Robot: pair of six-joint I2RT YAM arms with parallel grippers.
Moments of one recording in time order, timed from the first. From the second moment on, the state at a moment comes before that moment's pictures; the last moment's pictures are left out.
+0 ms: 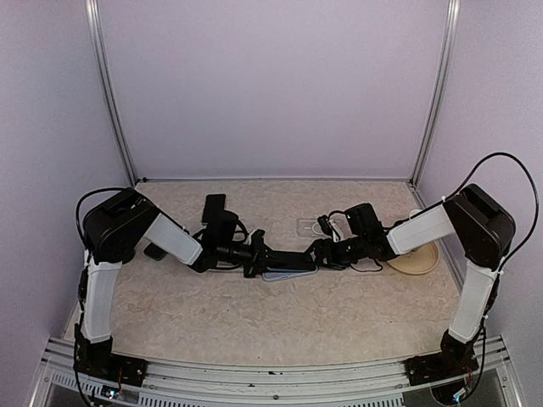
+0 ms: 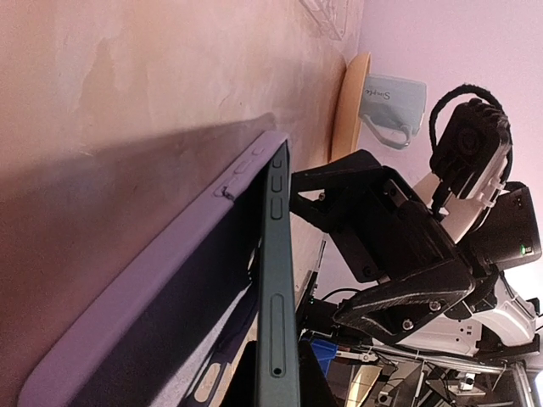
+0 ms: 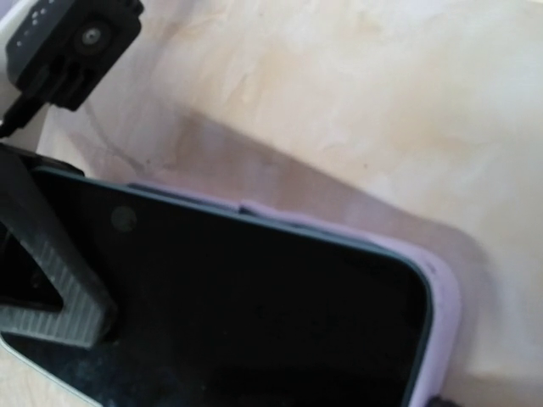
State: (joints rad) left arm -0.68 2.19 1.09 0.64 0.77 -1.32; right arm 0.57 1.87 0.89 0.24 -0.56 0.52
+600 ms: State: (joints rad) left arm -0.69 2.21 1.10 0.64 0.79 -1.30; right arm 0.58 1.87 0.89 0.24 -0.54 0.51
